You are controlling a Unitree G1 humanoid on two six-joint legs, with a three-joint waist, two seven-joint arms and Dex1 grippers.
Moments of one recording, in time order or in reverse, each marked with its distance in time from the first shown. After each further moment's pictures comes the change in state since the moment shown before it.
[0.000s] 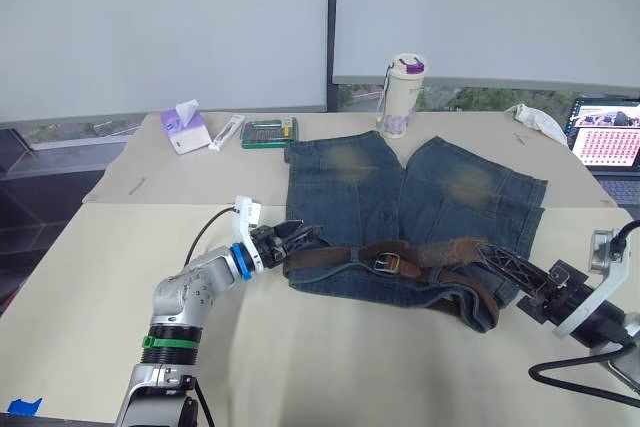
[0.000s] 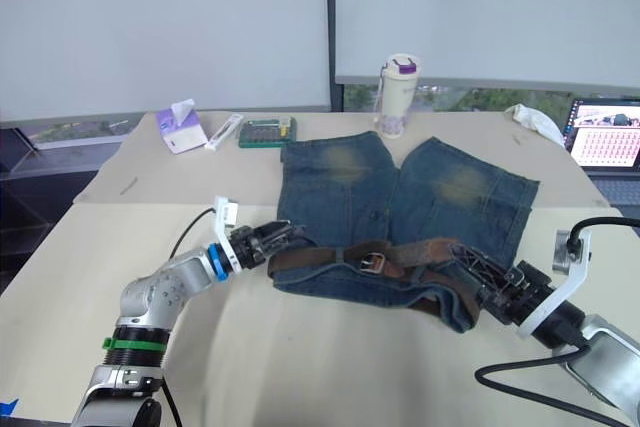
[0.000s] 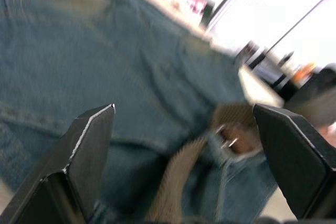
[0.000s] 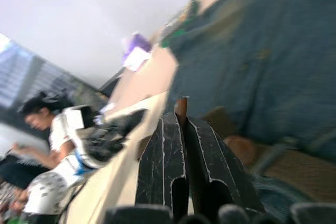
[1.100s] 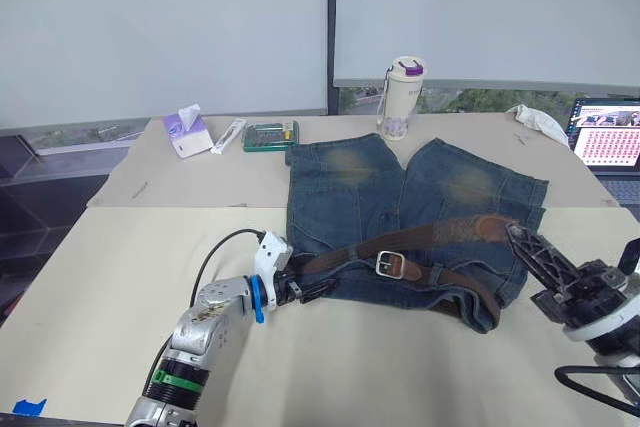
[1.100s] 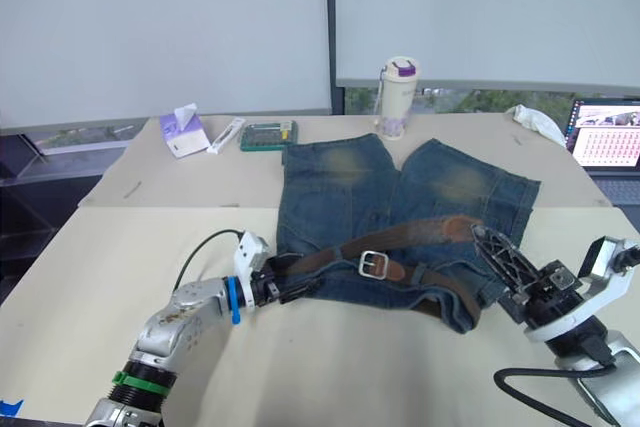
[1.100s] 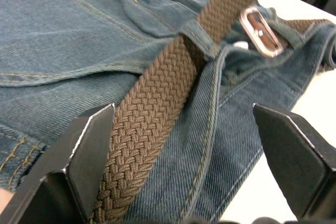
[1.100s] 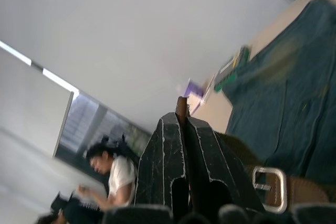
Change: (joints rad) left arm 0.170 0.032 -0.204 -0.074 0.245 -0.288 -0.098; right arm 0.061 0.119 -0.026 -0.032 0.161 -0.185 0.011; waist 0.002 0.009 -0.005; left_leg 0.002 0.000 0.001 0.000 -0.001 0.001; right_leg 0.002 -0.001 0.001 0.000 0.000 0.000
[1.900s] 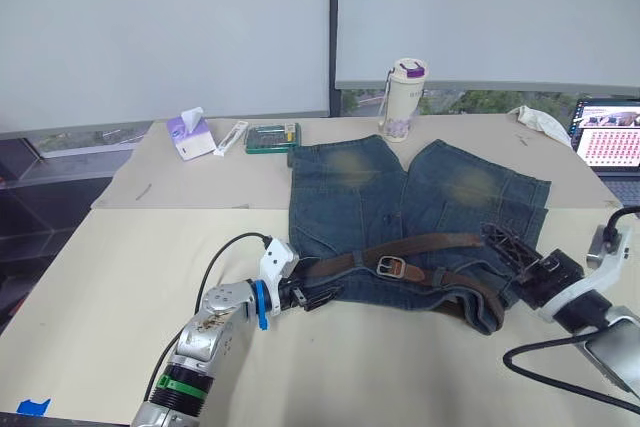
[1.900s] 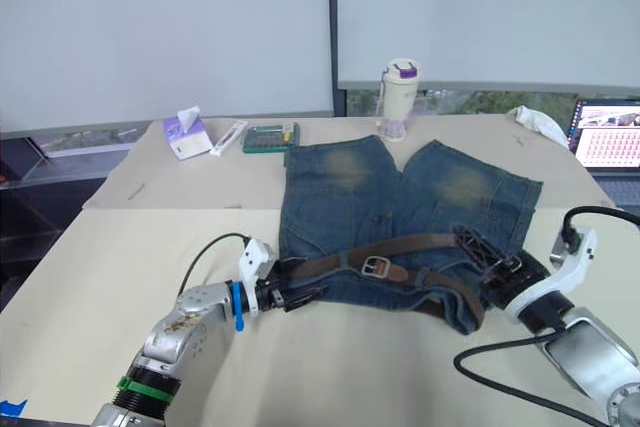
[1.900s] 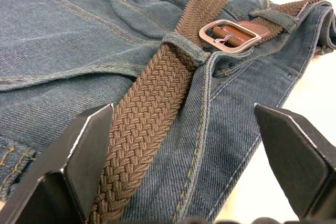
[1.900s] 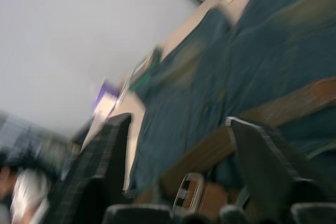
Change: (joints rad) left arm 0.021 -0.016 -0.023 0.005 0.060 -0.072 -0.011; right arm -0.064 -0.126 0.165 0.009 -0.193 -0.018 -0.214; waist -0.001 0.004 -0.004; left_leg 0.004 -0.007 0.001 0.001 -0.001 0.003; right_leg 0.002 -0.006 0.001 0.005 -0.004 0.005
